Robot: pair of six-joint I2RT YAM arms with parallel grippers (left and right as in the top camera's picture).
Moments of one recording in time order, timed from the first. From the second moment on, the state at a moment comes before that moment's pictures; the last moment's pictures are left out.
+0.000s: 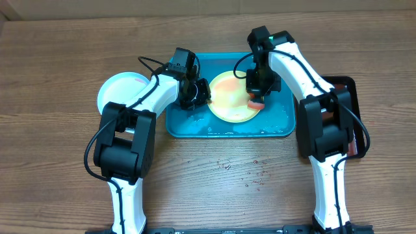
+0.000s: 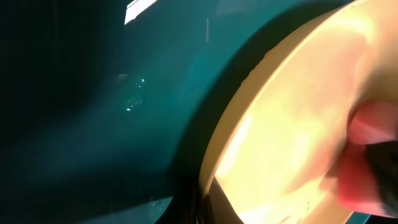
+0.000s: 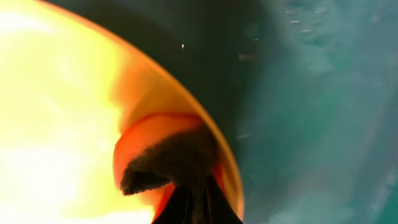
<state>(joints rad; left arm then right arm) -0.29 2.15 1.46 -0.56 0.42 -0.60 0.31 2.38 2.01 -1.22 -0.06 0.38</state>
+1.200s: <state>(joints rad) -0.28 2.15 1.47 -0.55 0.43 -0.60 0.28 2.37 1.98 -0.90 -0.40 0.49</state>
